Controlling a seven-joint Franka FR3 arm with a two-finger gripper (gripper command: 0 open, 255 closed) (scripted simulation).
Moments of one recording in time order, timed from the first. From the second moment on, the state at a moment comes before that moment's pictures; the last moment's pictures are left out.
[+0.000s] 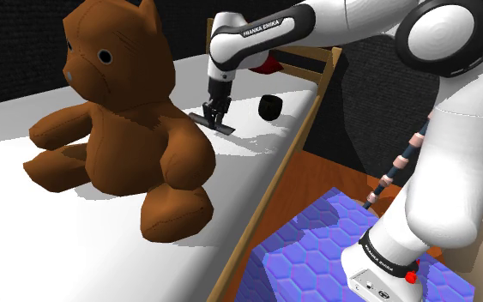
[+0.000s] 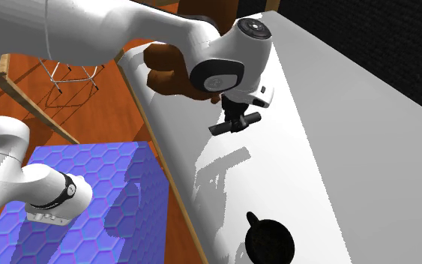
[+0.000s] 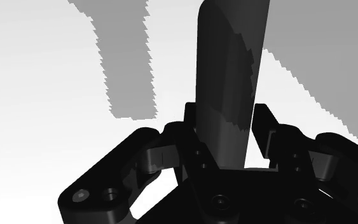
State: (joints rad) arm 0.16 0.31 0.08 -1.77 0.06 2.06 -0.15
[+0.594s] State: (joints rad) arm 0.16 0.28 0.08 -1.69 0.06 1.94 -0.14
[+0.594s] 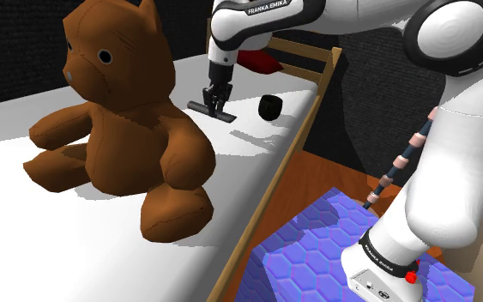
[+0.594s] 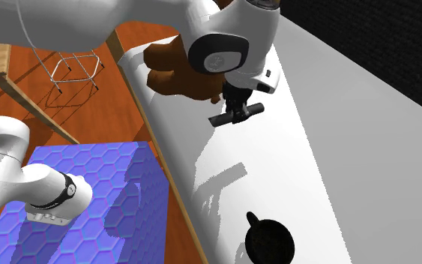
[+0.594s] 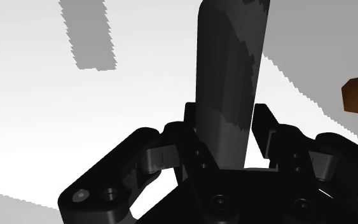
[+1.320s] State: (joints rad) arm 0.14 0.25 0.07 -1.60 0.06 1.82 -0.16
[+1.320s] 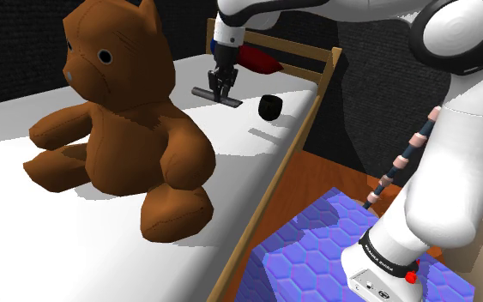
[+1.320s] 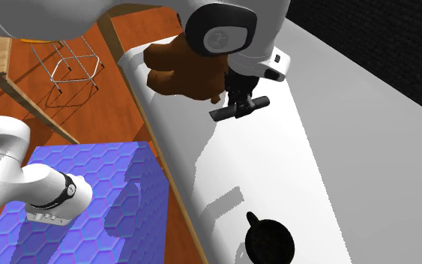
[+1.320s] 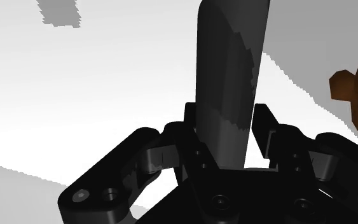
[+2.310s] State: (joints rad) arm -0.06 0.28 -0.05 -1.56 0.08 1.79 -0.48
